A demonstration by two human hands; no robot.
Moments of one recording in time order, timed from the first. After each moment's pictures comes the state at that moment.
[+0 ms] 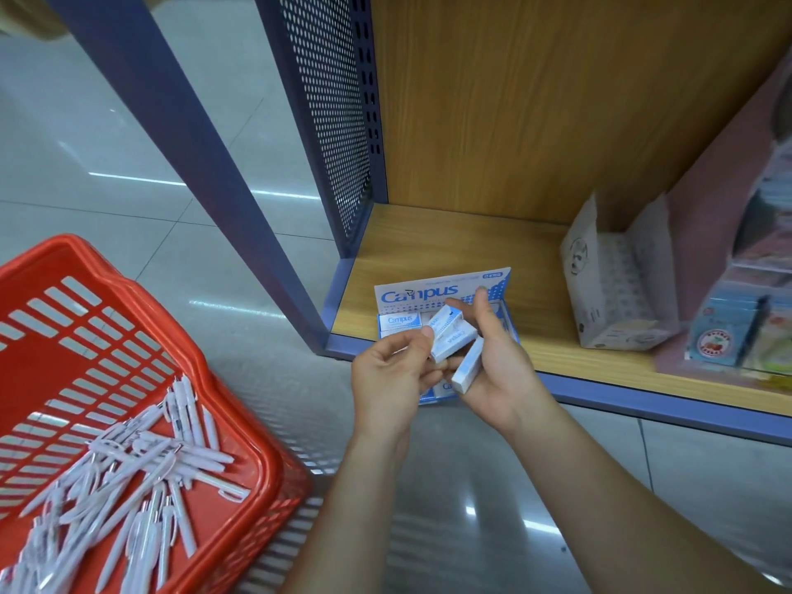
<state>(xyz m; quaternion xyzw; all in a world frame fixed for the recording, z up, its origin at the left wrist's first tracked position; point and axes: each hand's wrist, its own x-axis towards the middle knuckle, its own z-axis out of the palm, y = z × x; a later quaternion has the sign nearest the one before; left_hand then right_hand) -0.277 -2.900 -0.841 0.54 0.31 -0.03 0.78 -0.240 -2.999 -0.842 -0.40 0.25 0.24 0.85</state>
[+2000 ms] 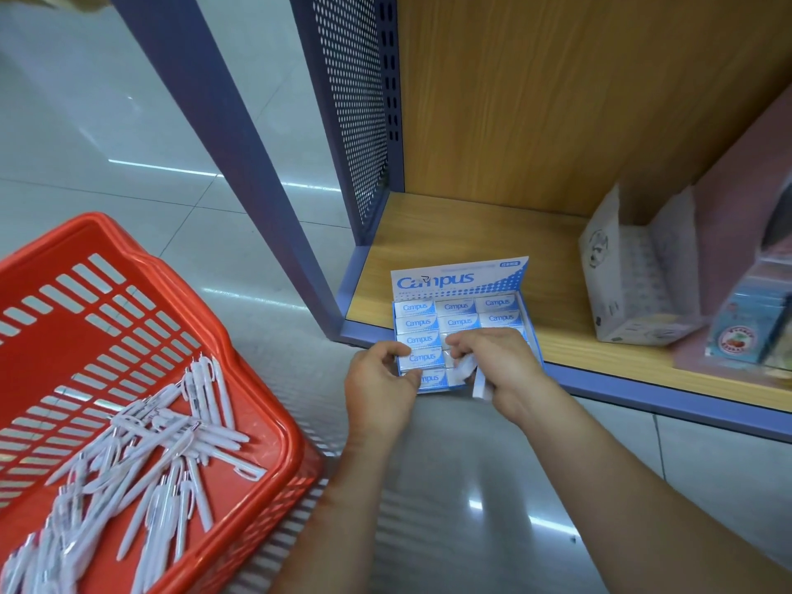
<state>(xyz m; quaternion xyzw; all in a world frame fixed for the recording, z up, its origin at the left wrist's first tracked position) -0.285 -2.863 -0.909 0.84 0.26 0.02 0.48 -0.241 -2.996 -0.859 -0.69 0.27 0.24 0.63</state>
